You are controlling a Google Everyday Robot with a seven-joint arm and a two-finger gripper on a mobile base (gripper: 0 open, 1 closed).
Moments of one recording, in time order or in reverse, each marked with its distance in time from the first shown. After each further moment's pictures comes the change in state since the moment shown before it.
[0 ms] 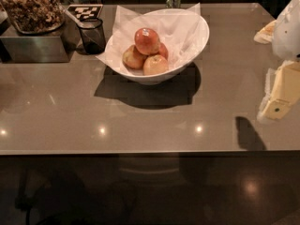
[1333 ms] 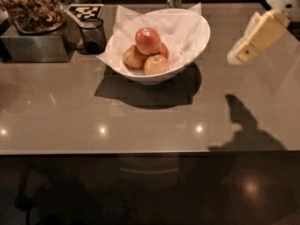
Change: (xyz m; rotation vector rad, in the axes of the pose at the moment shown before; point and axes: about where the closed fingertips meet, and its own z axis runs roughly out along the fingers) arm -0.055 -0.097 -0.029 0.204 -0.410 0.087
